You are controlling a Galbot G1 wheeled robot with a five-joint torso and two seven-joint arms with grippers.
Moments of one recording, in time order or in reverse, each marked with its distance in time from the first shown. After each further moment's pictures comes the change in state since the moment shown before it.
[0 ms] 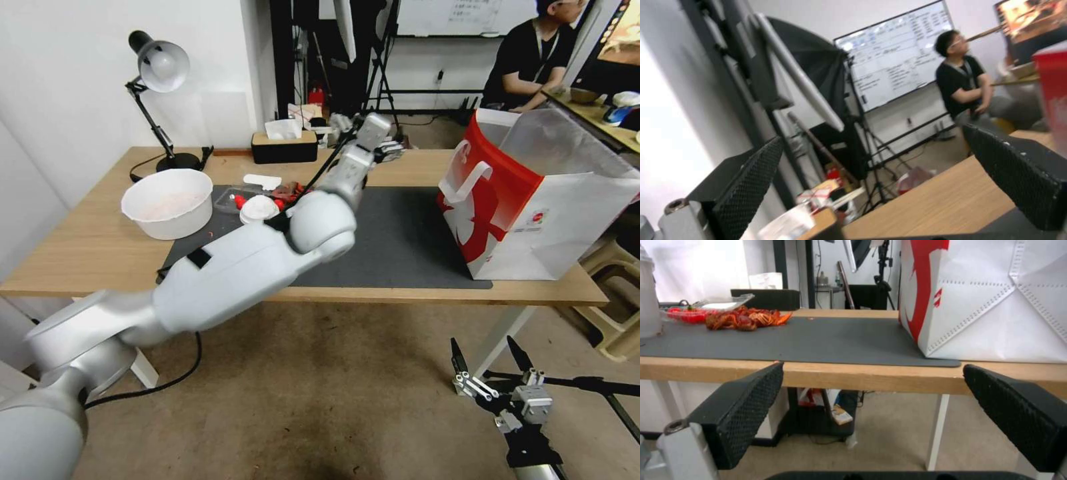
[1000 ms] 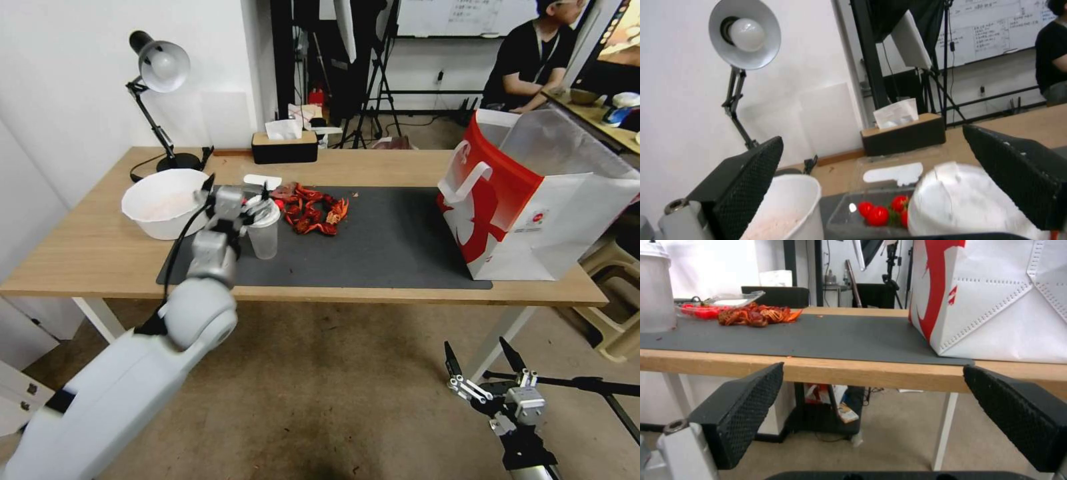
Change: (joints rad) left arm 0.826 0.257 -0.621 -0.318 0.153 -0.159 0.066; right arm -0.009 -0.016 -0.016 -0.002 -0.009 0.012 -0.006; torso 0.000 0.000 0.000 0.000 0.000
